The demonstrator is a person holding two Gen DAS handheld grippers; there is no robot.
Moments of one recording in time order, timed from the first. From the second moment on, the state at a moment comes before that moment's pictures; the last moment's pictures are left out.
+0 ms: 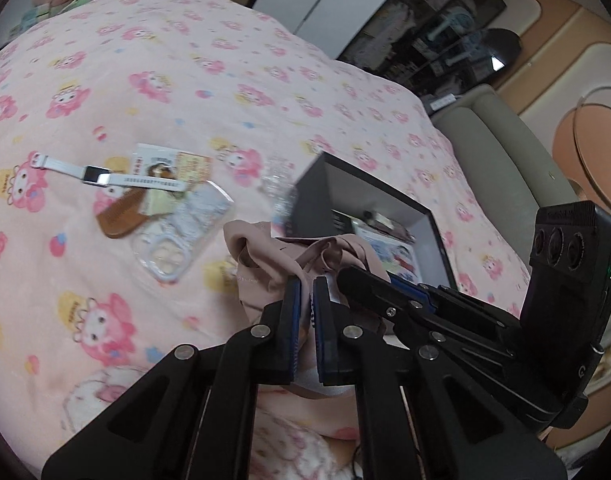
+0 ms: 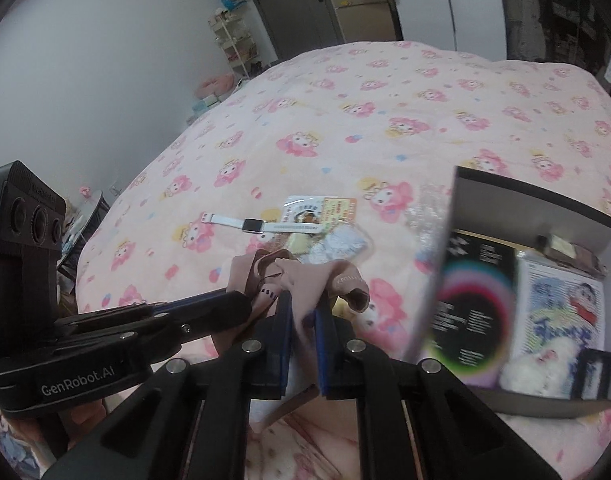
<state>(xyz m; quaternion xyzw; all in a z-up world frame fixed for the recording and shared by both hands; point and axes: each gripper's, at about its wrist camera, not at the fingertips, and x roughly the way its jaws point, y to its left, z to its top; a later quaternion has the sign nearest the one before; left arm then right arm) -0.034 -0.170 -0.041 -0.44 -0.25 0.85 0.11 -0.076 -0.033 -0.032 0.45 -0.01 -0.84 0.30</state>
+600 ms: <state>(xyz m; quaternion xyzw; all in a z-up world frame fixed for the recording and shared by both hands) -0.101 -0.014 0.000 -0.45 -0.16 0.86 0.18 -0.109 0.110 -0.004 0.42 -0.05 -0.87 0.26</state>
